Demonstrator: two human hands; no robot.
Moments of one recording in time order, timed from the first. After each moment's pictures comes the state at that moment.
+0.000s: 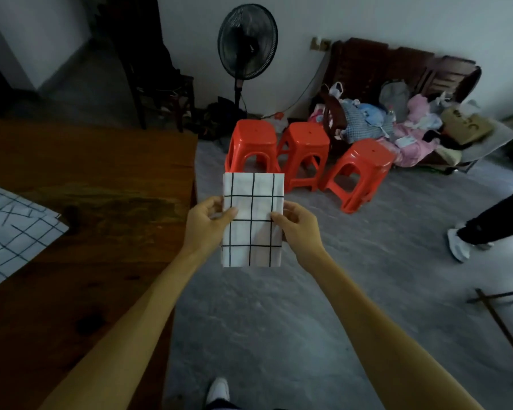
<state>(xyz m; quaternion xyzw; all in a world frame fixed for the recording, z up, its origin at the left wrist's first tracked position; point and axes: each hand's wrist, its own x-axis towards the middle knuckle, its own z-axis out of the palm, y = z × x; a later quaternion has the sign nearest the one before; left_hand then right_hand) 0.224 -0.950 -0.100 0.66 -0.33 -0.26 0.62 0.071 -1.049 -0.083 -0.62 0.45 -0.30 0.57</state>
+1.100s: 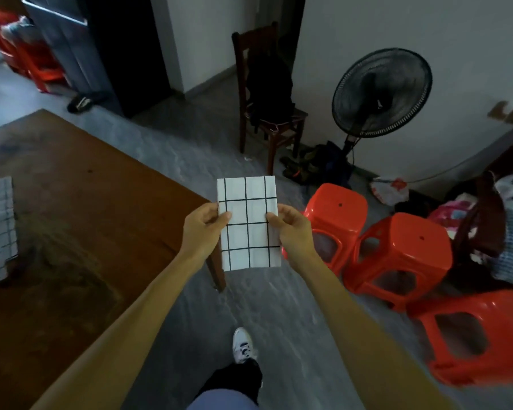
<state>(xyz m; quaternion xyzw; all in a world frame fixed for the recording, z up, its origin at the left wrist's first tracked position) 0.423 -1.347 -0.115 0.77 -0.06 -0.08 0.63 0.366 -1.517 -0.130 -0.64 0.24 -0.12 0.72</state>
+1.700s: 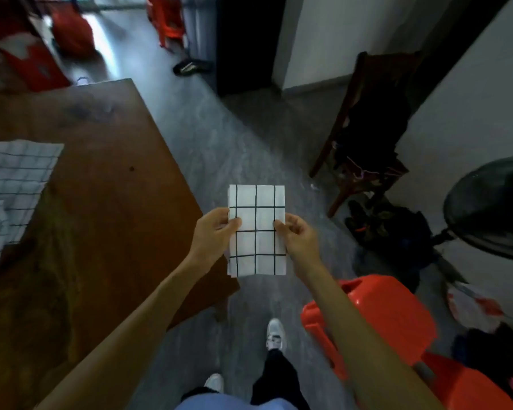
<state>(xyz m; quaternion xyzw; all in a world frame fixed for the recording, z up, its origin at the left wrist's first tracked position) 0.670 -1.388 -0.141 0.76 0.10 -0.02 0.64 0.683 -1.566 -0.147 -0.71 0.14 0.06 0.68</state>
